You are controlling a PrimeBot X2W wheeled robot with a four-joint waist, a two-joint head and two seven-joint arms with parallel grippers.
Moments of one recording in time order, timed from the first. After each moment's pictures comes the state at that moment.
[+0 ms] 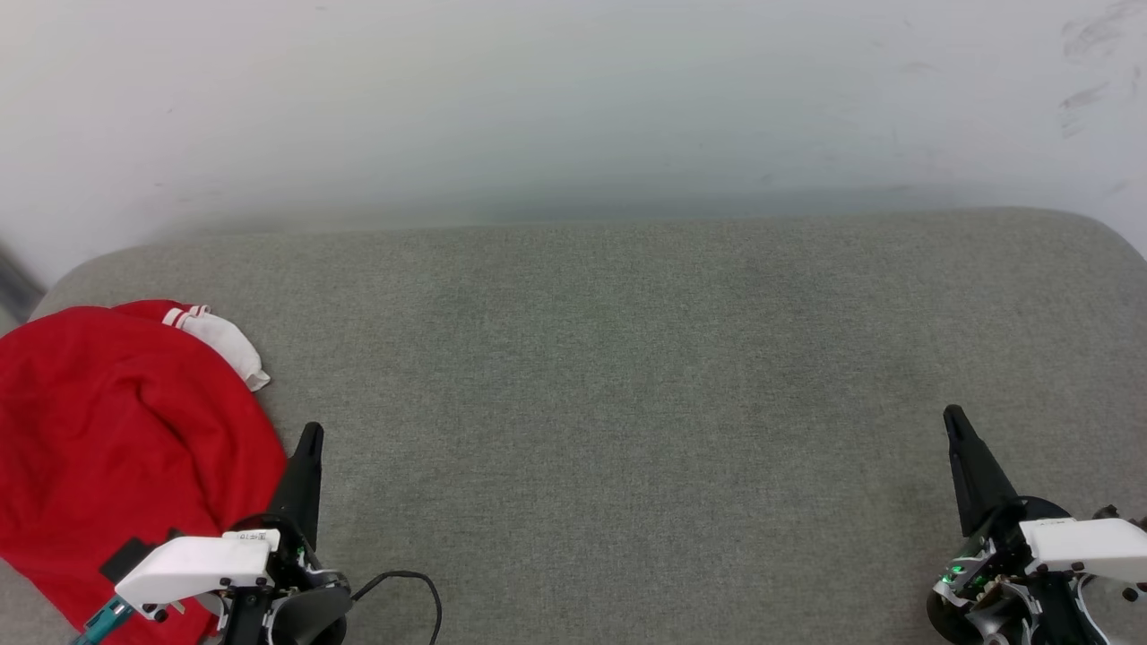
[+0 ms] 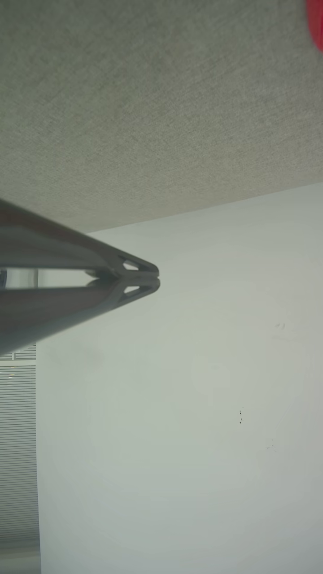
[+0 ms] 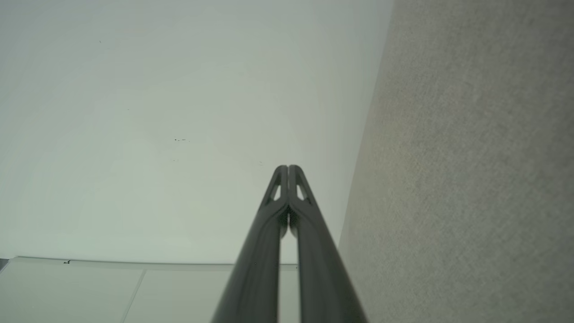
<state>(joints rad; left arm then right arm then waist) -0.11 0.05 0.11 0.25 -1.61 -0.13 0.11 -0.10 -0.05 -0.11 0.25 1.62 0.13 0.11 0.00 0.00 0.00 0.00</state>
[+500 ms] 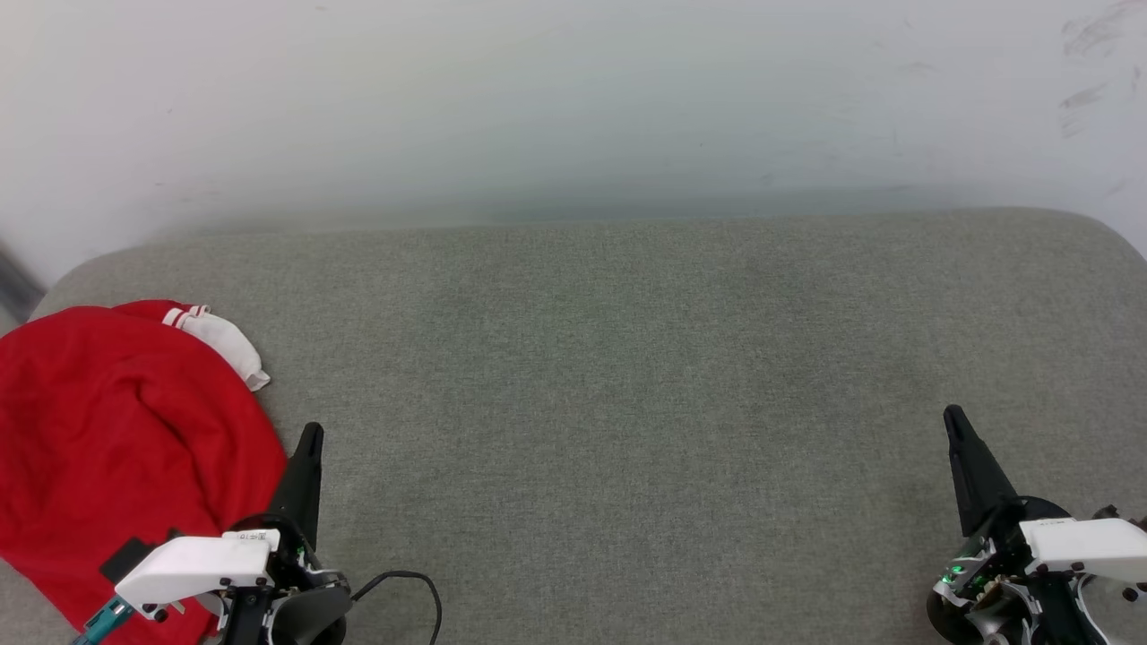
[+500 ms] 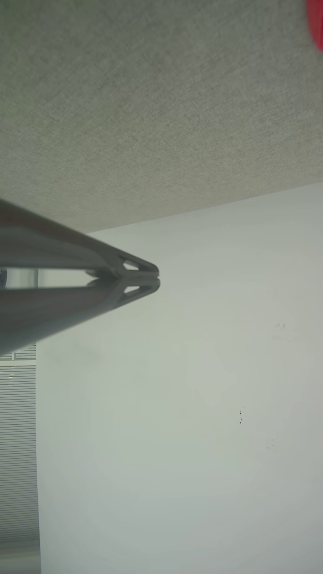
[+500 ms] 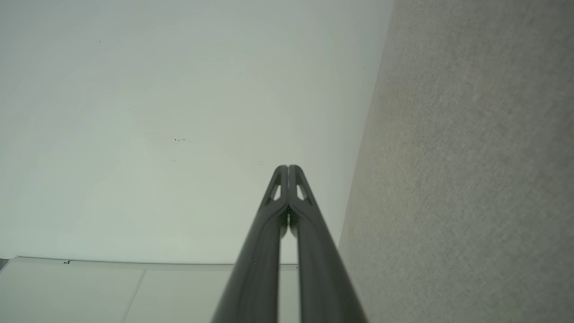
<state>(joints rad) -0.11 0.05 0.11 0.25 -1.61 -0.13 0.11 -0.10 -0.05 -0.11 0.25 1.62 0.13 0.11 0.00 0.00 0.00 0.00</state>
